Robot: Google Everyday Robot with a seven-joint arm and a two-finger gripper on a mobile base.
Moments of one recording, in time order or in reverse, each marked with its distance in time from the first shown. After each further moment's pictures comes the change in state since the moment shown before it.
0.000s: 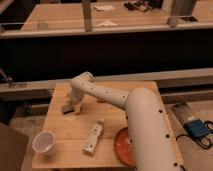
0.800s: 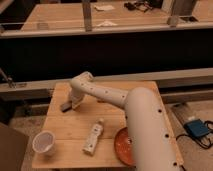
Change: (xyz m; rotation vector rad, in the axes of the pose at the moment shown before) arm 0.002 0.002 -0.008 -0.020 0.018 -0.017
